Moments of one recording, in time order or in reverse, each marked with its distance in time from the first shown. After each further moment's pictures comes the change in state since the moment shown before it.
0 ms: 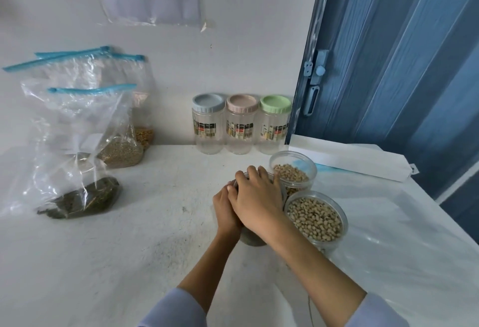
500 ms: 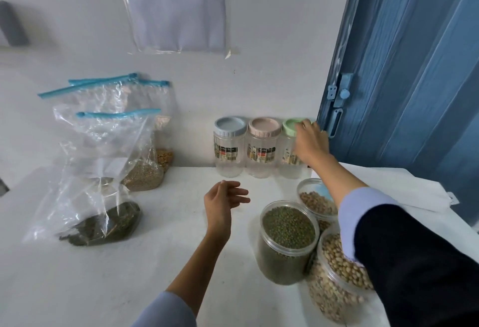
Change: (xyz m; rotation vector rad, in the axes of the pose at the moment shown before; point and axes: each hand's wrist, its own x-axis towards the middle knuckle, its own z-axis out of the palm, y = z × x) left_hand 0.068 0.027 -0.047 -0.198 0.055 -0.049; right_hand 0.169 0.085 -0.049 -0.087 0.247 0.151
